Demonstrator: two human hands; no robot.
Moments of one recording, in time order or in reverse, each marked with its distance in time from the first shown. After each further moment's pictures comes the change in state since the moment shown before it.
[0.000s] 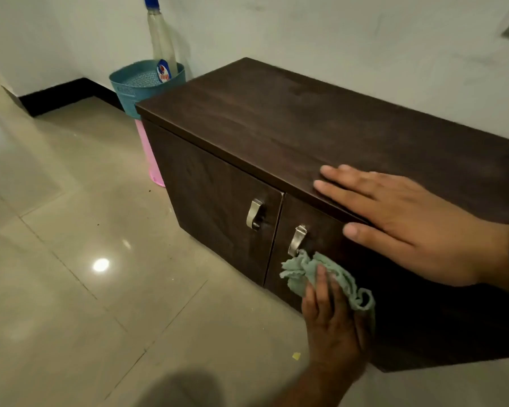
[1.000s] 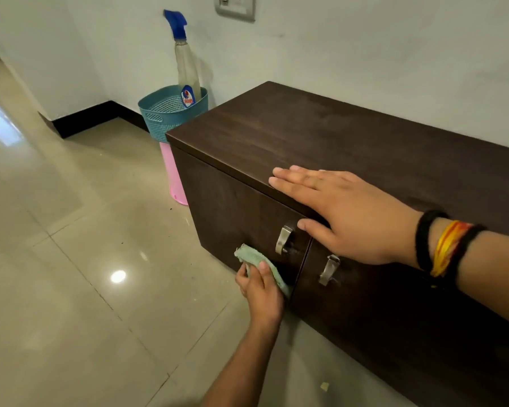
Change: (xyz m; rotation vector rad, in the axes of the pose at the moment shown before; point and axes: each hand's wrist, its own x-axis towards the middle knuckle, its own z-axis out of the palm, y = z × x) left_hand 0.106 -0.128 -0.073 -0.479 0.110 -0.832; right_hand 0.107 -0.029 0.009 -0.034 0.111 -0.093
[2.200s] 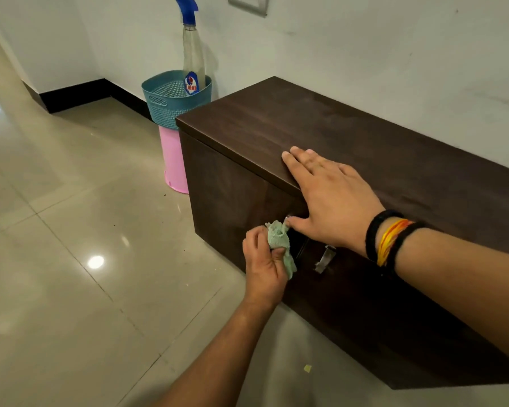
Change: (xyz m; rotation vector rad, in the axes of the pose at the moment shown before) left_hand -0.016 0.048 -0.016 0.149 -0.046 0.707; right_hand 0.026 -0.025 0.009 -0.201 0.043 0.295
